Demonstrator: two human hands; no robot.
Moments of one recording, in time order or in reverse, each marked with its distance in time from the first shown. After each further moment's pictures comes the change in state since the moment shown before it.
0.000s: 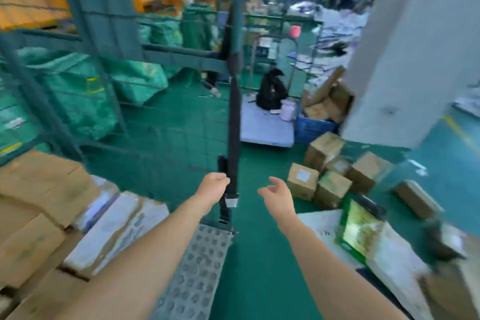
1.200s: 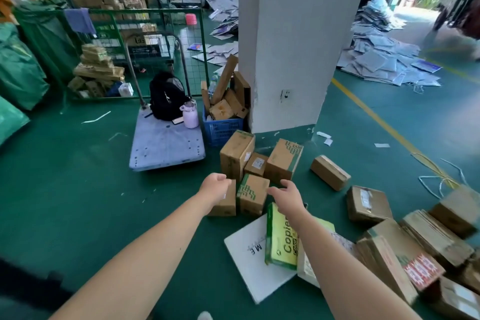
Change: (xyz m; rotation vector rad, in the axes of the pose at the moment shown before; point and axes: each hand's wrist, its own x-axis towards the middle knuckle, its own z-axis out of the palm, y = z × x) left_hand 0.180 0.199 0.407 0.286 -0.363 0.088; right_hand 0.262 0.059 -0.367 0.166 0.332 0.241
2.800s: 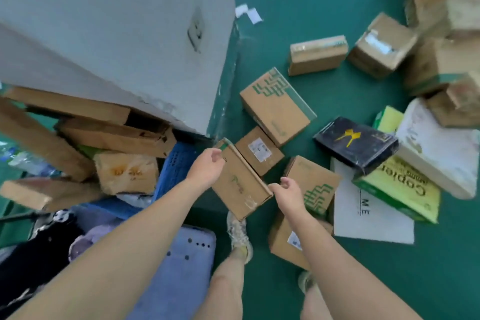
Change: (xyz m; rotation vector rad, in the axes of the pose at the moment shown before) left_hand 0.922 0.225 0.081 1.057 -0.852 0.215; right_hand 0.734 -0.149 0.243 0.772 0.620 0.862
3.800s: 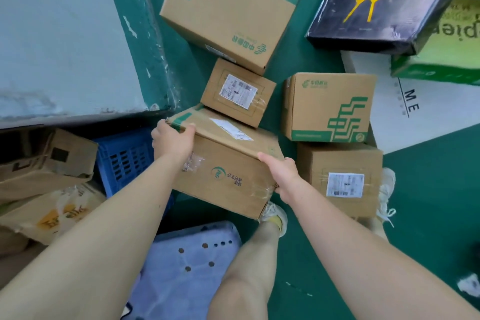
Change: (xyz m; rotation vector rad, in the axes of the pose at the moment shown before) left_hand 0.225 -0.101 0.110 0.388 0.147 -0.120; right_hand 0.213 0.143 0.108 0.595 0.028 0.498
